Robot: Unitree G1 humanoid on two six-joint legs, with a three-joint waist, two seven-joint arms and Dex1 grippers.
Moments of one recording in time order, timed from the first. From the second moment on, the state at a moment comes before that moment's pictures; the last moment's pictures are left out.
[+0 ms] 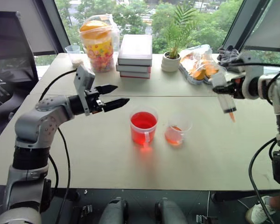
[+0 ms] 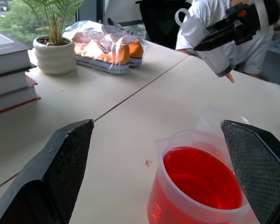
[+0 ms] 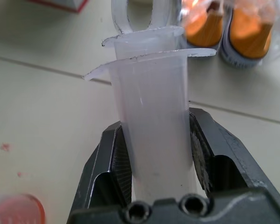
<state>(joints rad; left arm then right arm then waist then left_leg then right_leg) -0.72 0.63 0.10 -0.07 -0.67 0.77 -0.85 -0.99 -0.78 -0.14 0.12 0.22 1.08 0.69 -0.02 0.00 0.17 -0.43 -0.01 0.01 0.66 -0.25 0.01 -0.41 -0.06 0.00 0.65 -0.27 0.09</state>
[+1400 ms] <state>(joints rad) -0.99 0.53 0.03 0.08 -0.67 0.82 -1.03 -0.48 -0.23 0.05 -0.18 0.39 0.34 0.67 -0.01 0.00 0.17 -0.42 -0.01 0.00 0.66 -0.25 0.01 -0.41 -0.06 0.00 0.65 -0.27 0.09</state>
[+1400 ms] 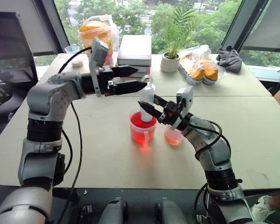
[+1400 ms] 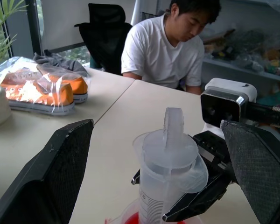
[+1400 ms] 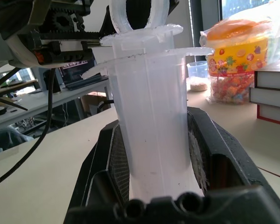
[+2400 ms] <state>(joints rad) -1.01 0.49 0.00 0.13 -0.66 0.83 -1.04 -0.48 -0.27 0.05 -0.21 0.44 0.41 0.67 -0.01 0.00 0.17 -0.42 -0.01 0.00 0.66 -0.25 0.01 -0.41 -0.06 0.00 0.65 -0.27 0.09</state>
